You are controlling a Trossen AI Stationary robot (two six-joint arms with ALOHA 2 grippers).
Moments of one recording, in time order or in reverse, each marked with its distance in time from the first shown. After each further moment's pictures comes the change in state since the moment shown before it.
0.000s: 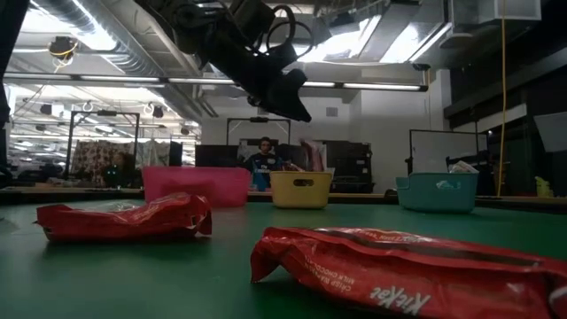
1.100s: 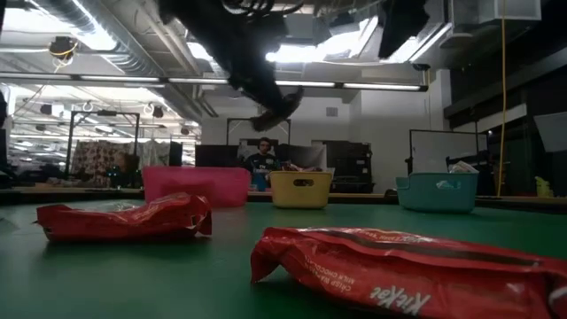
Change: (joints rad) left arm -0.257 -0.120 -0.001 -0.414 -0.057 -0.156; right arm -0.111 0.000 0.002 -0.324 0.000 -0.086
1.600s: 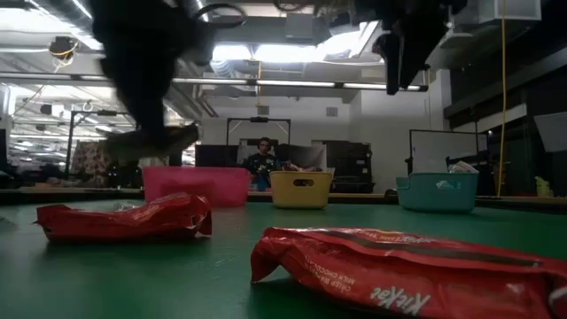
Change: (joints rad) left arm -0.382 0.027 0.000 -0.582 0.036 -0.830; right arm -0.227 0.000 0.000 -0.222 0.034 -0.364
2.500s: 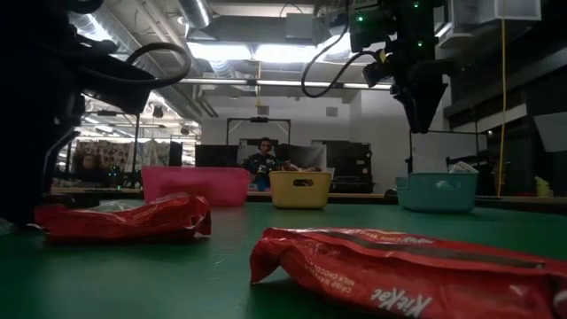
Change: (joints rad) left arm -0.216 0.203 0.000 -0.032 0.145 -0.344; right arm -0.321 -0.001 -0.137 -0.074 0.045 -0.153
